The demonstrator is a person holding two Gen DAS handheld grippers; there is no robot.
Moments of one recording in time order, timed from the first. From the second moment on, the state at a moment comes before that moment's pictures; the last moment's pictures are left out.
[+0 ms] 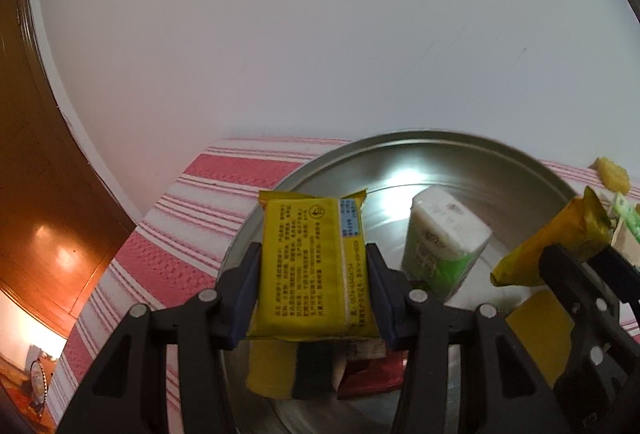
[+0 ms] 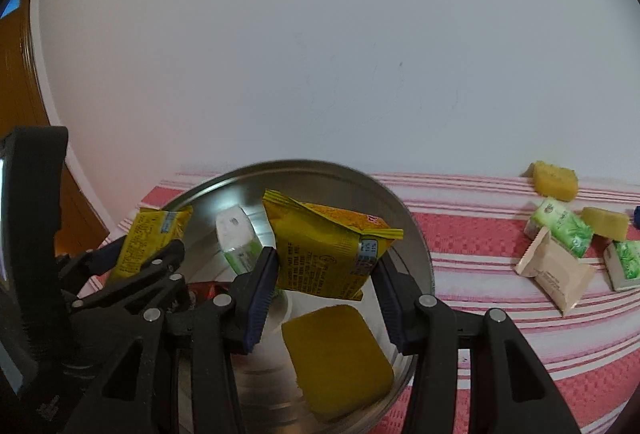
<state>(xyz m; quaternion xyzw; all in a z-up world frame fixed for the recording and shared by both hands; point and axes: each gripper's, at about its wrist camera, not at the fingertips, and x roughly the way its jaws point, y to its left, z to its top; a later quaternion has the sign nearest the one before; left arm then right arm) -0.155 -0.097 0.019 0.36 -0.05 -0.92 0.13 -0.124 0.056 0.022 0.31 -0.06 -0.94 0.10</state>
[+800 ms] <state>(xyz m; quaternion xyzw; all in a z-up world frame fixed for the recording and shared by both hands) -0.128 -0.076 0.036 0.28 -0.03 -0.95 0.11 -0.093 0.132 0.035 0.24 -0.14 -0.96 0.04</state>
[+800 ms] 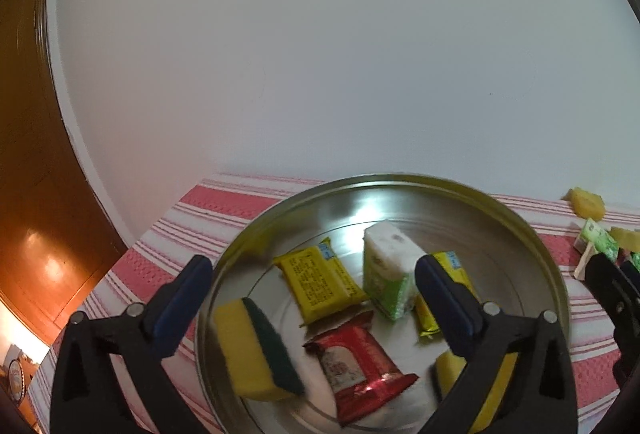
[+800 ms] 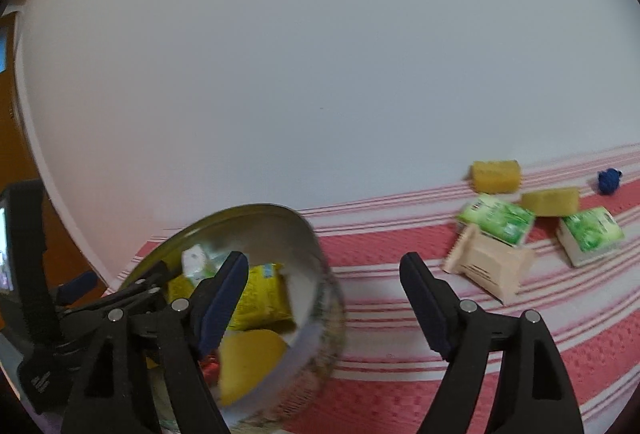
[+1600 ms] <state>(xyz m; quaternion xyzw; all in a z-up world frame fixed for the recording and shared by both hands) -0.094 -0.027 0.023 0.24 -0.01 -0.97 0.06 -0.070 0.170 0.020 0.25 -0.08 -0.96 -0.04</state>
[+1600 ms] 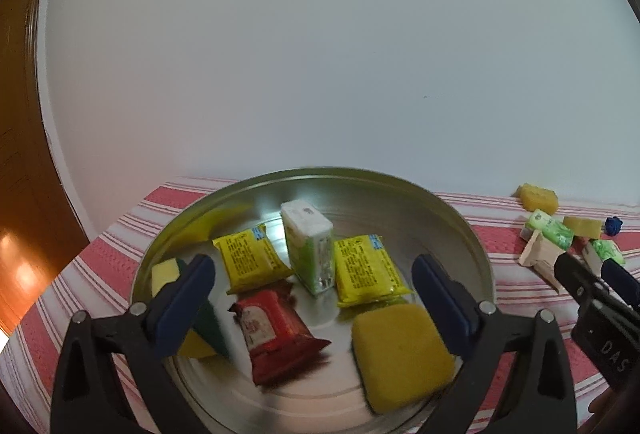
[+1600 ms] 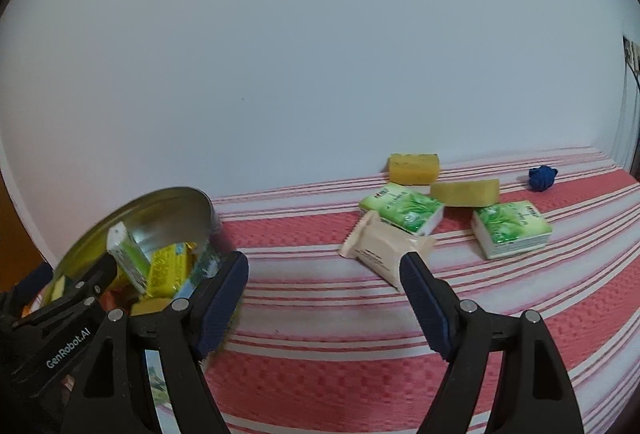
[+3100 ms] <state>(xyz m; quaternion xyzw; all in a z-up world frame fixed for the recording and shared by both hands) -0.096 0.148 -0.004 0.33 -0.07 -0.94 -0.03 -0.089 0.334 -0.004 0.36 -0.11 -0.92 -0.11</state>
